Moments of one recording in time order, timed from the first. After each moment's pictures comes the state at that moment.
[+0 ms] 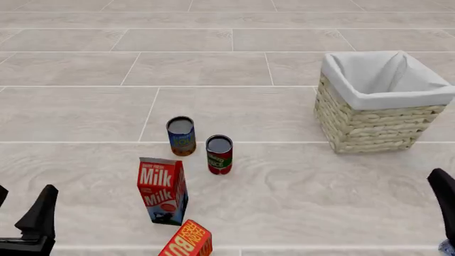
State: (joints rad) left arm 0.00 0.01 0.00 0.00 0.00; right arm 0.09 0.08 -0.44 0.47 -0.11
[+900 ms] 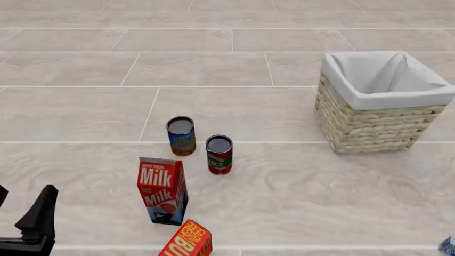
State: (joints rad) left arm 0.00 0.01 0.00 0.00 0.00; right arm -0.02 0.44 -0.96 1.09 -0.49
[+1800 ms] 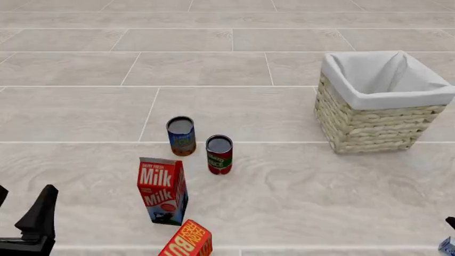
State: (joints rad) left arm 0.00 0.01 0.00 0.00 0.00; right arm -0.34 0.59 -0.71 1.06 -0.96
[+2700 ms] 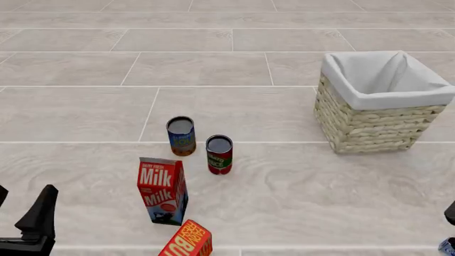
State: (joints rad) left arm 0.00 0.01 0.00 0.00 0.00; right arm -0.56 0.79 -0.52 0.79 -1.25
